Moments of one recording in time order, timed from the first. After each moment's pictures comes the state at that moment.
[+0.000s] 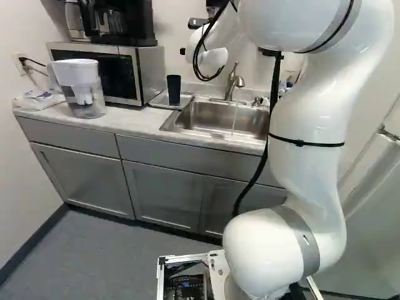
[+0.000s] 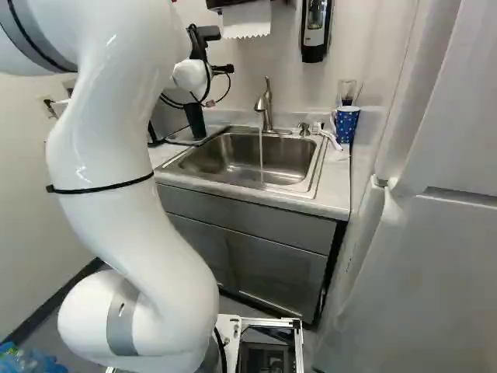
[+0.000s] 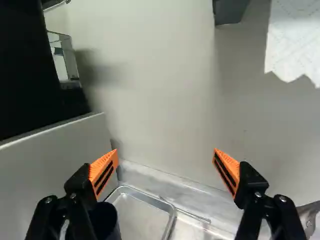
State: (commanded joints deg) arm 5.7 -16.9 -76.8 0.9 30.0 -1.3
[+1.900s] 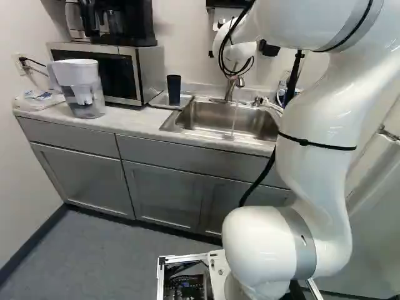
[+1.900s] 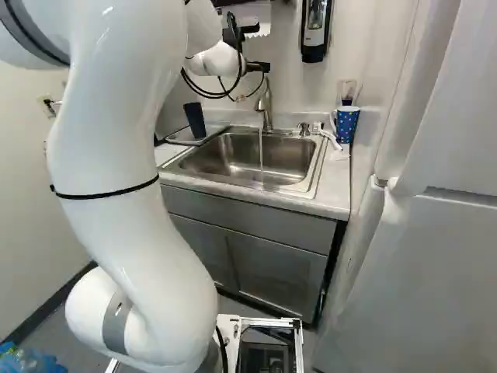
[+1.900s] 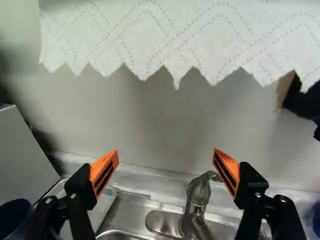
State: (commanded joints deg) arm -5.3 -15.0 -77.9 0.9 19.2 -1.3
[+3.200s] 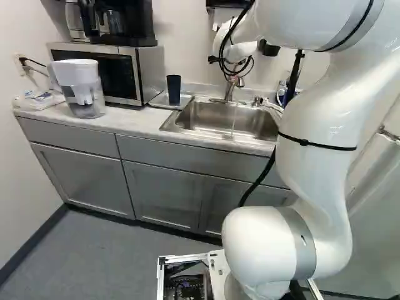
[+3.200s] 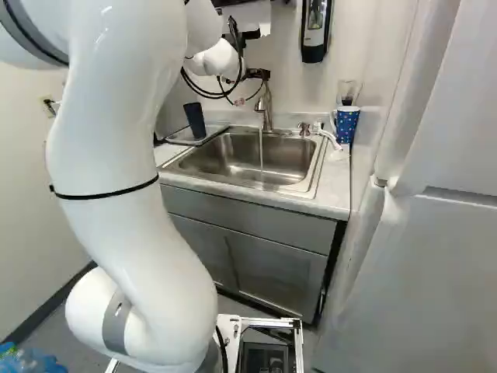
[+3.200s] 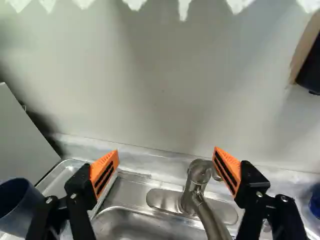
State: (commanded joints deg) arm -5.3 -14.6 -77.4 0.9 11.5 -1.3
